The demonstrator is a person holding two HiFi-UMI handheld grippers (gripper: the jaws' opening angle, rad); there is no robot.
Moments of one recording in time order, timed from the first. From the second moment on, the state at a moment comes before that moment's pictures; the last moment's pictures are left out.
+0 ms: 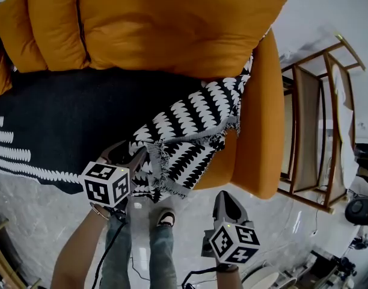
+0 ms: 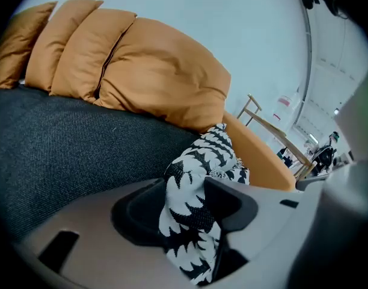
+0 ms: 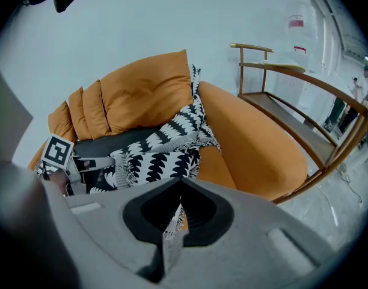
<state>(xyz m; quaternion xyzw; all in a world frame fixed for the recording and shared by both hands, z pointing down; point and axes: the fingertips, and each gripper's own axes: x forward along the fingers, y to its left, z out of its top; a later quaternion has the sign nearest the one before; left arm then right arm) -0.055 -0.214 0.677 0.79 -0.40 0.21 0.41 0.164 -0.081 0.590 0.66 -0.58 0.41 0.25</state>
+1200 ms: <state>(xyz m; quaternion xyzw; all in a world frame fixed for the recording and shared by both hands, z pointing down) -0.015 -0.176 0.602 0.82 -0.35 0.23 0.39 0.176 -0.069 0.541 0.70 -0.57 0.38 0.21</state>
